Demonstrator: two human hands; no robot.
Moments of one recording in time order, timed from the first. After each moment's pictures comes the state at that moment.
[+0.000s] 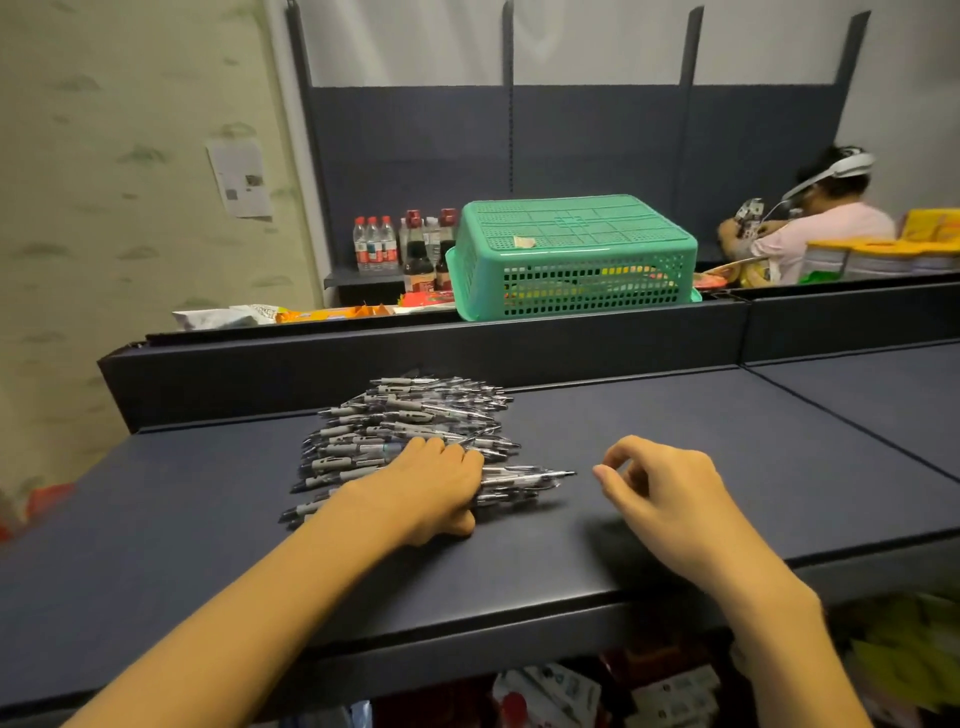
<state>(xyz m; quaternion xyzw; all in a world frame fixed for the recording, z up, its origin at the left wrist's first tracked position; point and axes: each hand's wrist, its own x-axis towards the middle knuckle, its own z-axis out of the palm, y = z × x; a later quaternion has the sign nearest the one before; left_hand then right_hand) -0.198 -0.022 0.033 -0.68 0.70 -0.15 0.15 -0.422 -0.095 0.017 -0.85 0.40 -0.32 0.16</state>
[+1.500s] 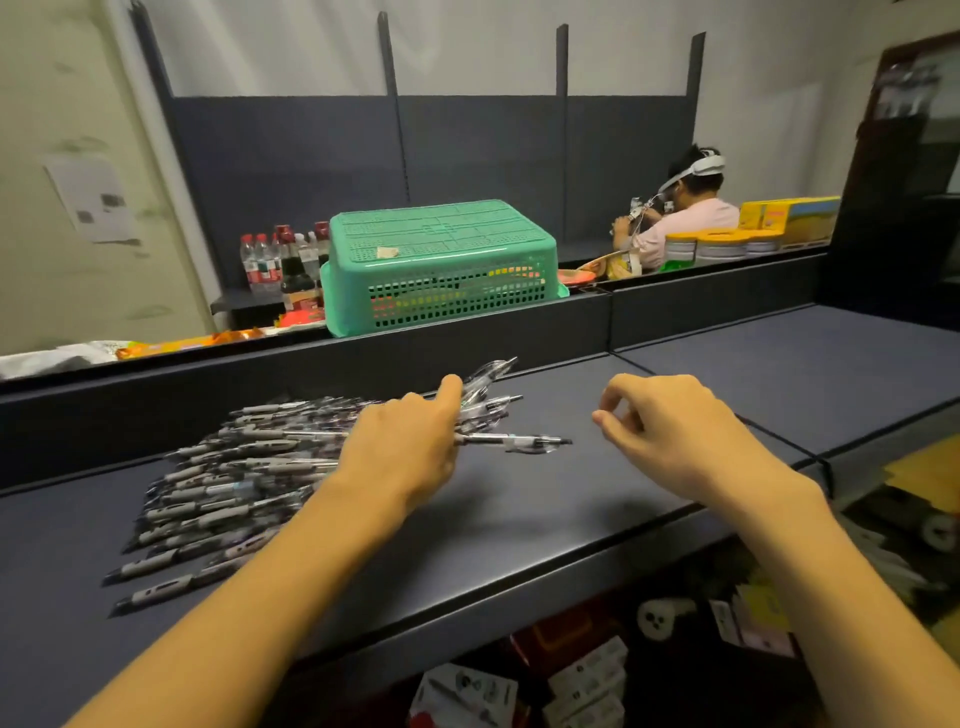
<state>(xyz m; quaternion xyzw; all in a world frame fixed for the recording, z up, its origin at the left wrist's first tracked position) -0.299 -0.077 0.061 -0.71 0.66 -0.25 -0.06 -0.529 -0.143 0.061 -0.84 0.48 -0.24 0.01</state>
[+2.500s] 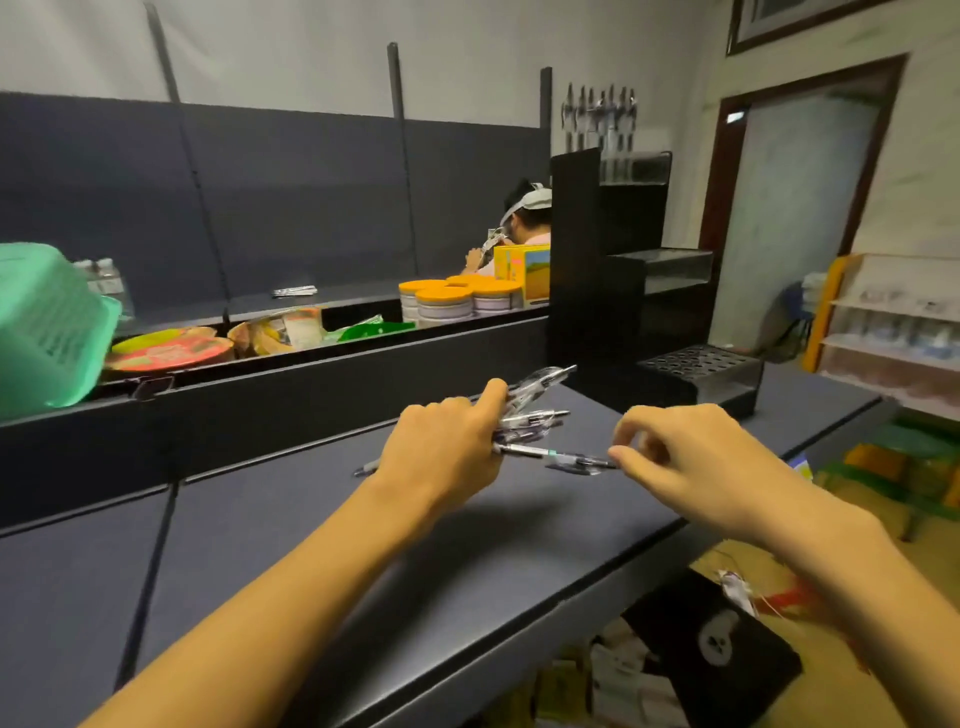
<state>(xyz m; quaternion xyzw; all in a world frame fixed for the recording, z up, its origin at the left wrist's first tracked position) -0.759 -0.499 0.052 -0.60 0.73 -0.27 -0.17 -0.990 -0.485 0.070 -0.84 0.50 -0.22 0.02</state>
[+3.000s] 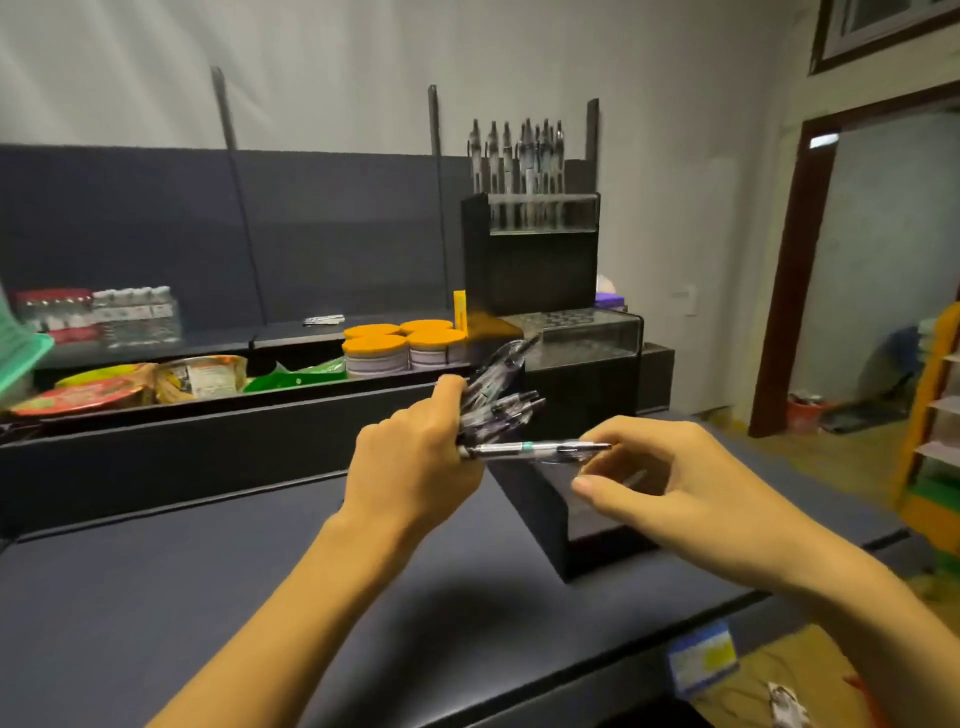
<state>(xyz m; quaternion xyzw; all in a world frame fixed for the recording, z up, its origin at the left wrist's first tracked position) -0.913 -0.611 0.084 -0.60 0.65 -0.31 -0.36 -1.141 -0.626 0.108 -0.86 0.30 -0.33 0.26</state>
